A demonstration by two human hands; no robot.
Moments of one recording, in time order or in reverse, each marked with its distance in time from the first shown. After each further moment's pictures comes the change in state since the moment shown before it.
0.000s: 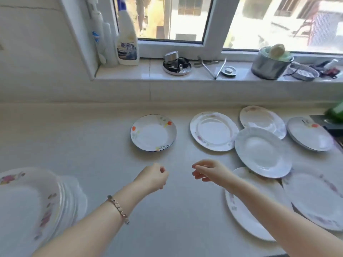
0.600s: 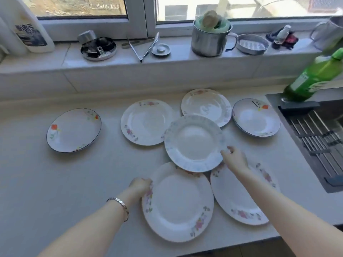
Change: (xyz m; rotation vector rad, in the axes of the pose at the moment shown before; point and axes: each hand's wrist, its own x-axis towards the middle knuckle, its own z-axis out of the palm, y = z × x) left_hand 0.084 0.126 0.240 -0.223 0.064 -0.389; right_hand 0.024 0.200 -0.298 -0.004 0.590 0.218
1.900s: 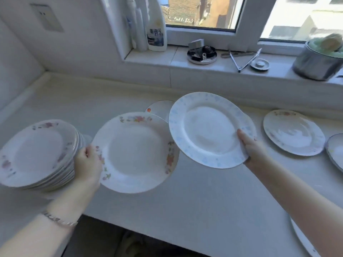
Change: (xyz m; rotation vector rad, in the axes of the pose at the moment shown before) left_hand -0.101 -0.124 -0.245 -0.701 0.952 0.218; right_hand -0.108 -0.146 0.111 0.822 -0.495 -0.042
